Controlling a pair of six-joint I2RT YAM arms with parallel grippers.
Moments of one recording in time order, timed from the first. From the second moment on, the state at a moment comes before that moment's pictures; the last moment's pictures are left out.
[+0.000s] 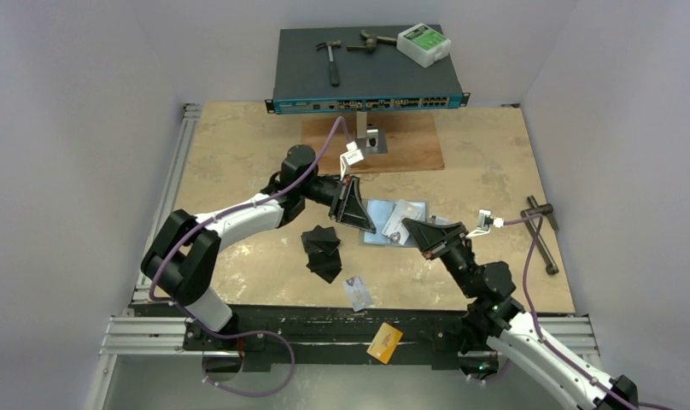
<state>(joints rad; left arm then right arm) -0.62 1.62 0.98 0.53 1.29 -0.80 0.70 0.31 0.09 0.51 0.12 0.99</state>
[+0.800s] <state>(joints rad) -0.62 1.61 0.98 0.61 1.33 -0.88 0.70 0.37 0.13 0.51 0.01 0.93</state>
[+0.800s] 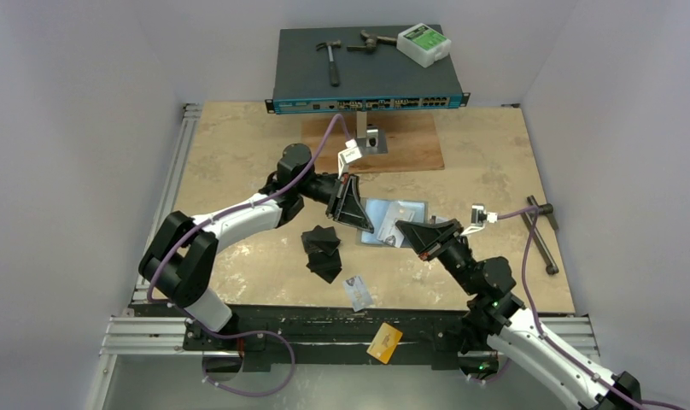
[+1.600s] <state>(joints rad) -0.62 1.57 0.99 0.51 1.34 -0.76 0.70 0.36 0.15 0.46 -0.02 0.95</state>
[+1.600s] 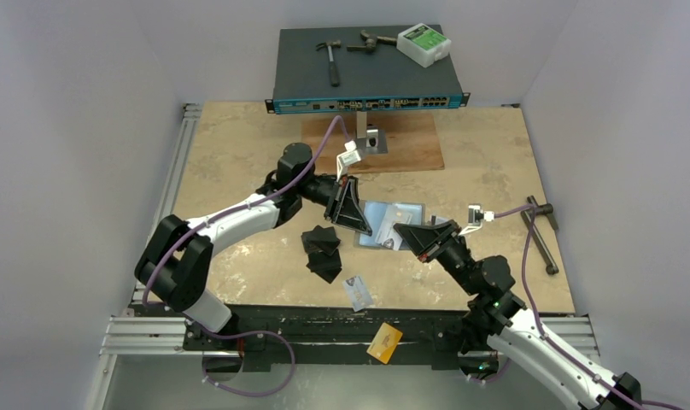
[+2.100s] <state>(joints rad) -0.62 1.57 1.29 -0.44 1.14 -0.13 0.70 0.38 0.15 0.40 -0.02 0.95</state>
